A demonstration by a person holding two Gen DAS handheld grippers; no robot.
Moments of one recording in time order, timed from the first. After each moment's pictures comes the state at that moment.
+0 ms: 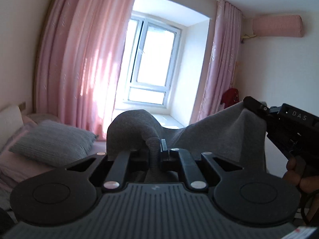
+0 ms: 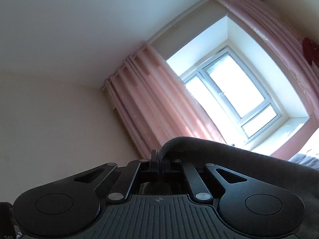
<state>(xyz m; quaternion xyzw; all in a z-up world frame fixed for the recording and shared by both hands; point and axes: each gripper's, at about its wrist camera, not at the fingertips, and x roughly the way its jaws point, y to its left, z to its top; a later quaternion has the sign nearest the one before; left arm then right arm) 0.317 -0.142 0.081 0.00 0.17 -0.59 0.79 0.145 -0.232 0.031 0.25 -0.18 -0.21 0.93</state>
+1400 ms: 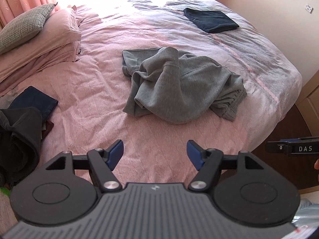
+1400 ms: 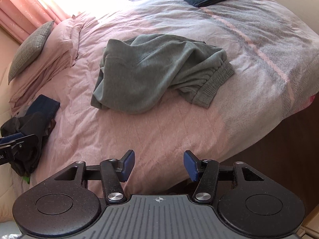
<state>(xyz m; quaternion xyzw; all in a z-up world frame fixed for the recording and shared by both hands) 0.097 -0.048 -0.132 0.32 0.40 -0.55 0.66 -0.146 -0.103 -0.227 0.44 0.39 -0.41 0.70</state>
